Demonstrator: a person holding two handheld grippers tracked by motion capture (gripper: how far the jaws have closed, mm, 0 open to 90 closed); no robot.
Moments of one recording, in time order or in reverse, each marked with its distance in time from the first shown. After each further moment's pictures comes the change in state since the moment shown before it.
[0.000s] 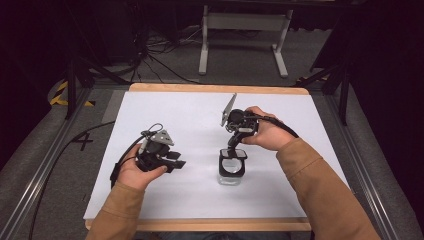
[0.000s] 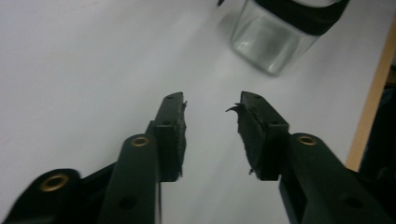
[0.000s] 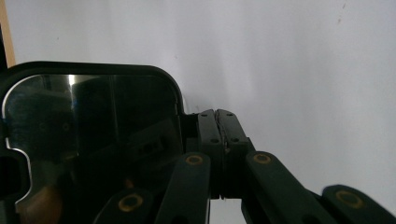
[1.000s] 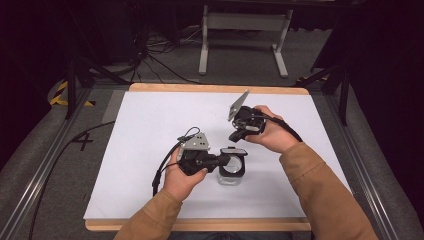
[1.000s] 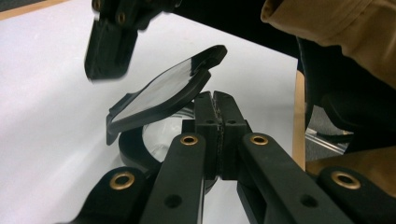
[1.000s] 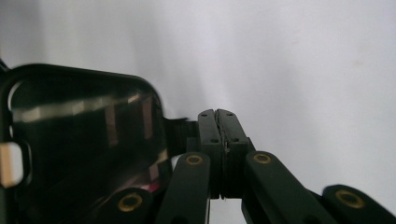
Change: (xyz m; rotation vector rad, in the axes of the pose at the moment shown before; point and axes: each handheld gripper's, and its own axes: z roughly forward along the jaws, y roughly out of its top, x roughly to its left) left arm -0.047 0.044 0.048 -0.378 -0.179 0.029; right arm -0.002 -0.022 -0.014 -0.182 -0.098 0.046
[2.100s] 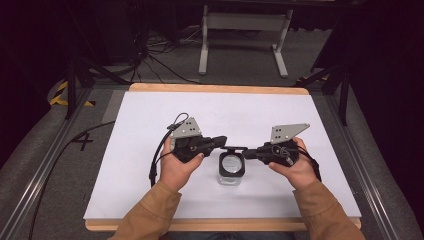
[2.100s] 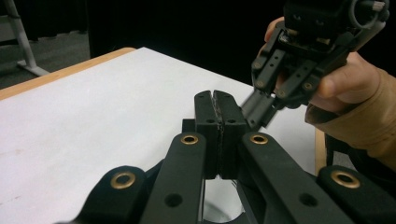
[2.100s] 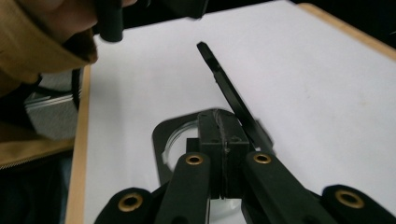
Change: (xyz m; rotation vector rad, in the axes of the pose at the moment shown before) left arm 0.010 0.022 -0.022 -0.155 0.084 -0.010; right arm 0.064 -0.092 -0.018 -0.588 -0.003 0.117
